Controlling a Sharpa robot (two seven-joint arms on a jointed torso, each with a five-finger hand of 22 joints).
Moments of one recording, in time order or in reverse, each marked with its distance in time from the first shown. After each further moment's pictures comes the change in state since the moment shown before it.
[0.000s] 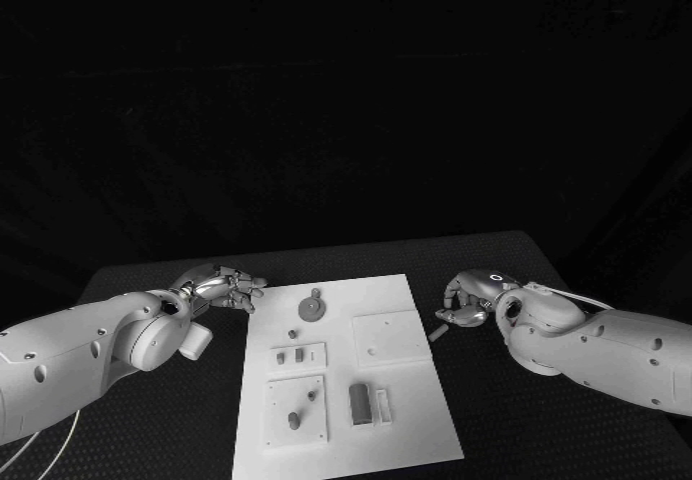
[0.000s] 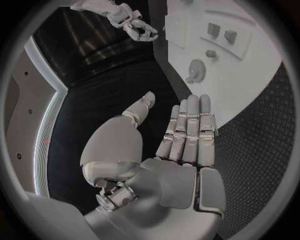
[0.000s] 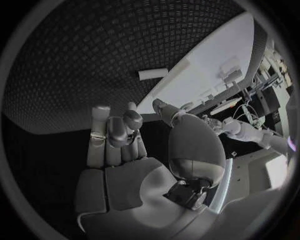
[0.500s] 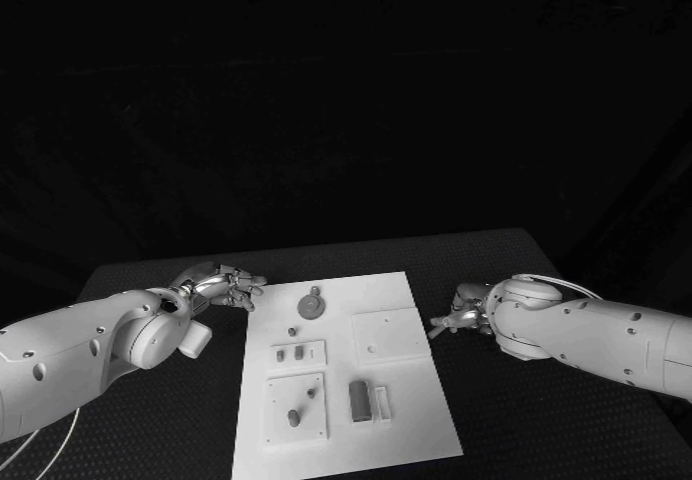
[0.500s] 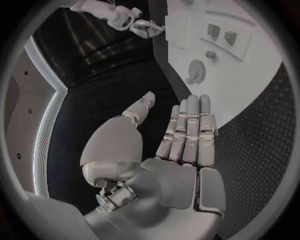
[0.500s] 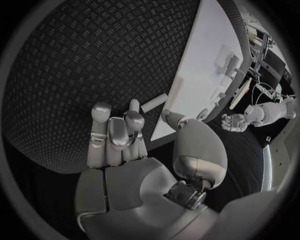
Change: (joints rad) left arm 0.000 0.000 0.000 0.004 0.000 0.000 -0.005; left_hand 0.000 0.000 0.000 0.000 0.000 0.000 0.000 0.000 0.000 0.000 0.000 0.000 0.000 0.000 0.000 0.000 0.001 0.000 0.000 0.000 0.000 0.000; right arm 0.025 0.064 0.005 -0.055 0.253 0.292 -0.188; right_hand -0.142 -0.032 0.006 0.199 0.000 0.049 0.006 0.012 0.021 0.045 -0.022 0.009 -0.014 0.052 -0.023 0.019 0.053 -0.003 0.018 -0.026 0.010 0.000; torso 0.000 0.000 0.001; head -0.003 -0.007
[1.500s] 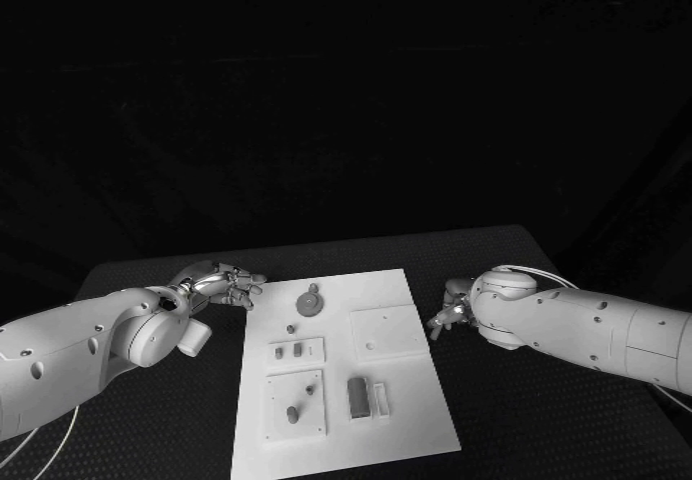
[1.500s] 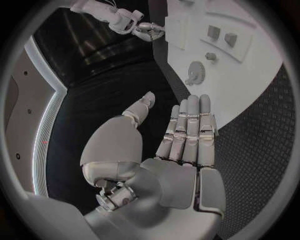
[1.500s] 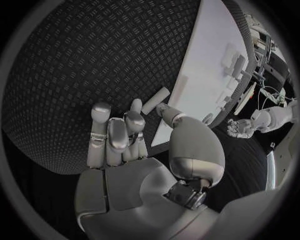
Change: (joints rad) left arm 0.000 0.001 0.000 0.002 0.000 0.003 -0.010; left_hand -0.004 0.004 0.000 0.000 0.000 0.000 0.000 0.000 0.000 0.000 0.000 0.000 0.001 0.000 0.000 0.000 0.001 0.000 0.000 0.000 0.000 0.000; right arm -0.002 0.091 0.007 -0.088 -0.029 0.072 -0.040; right_hand 0.165 0.041 -0.066 -0.238 0.000 0.021 -0.007 0.015 0.294 0.008 0.003 0.007 0.003 -0.004 0.000 0.008 -0.002 -0.006 -0.011 0.000 0.012 0.000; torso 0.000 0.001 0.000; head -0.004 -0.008
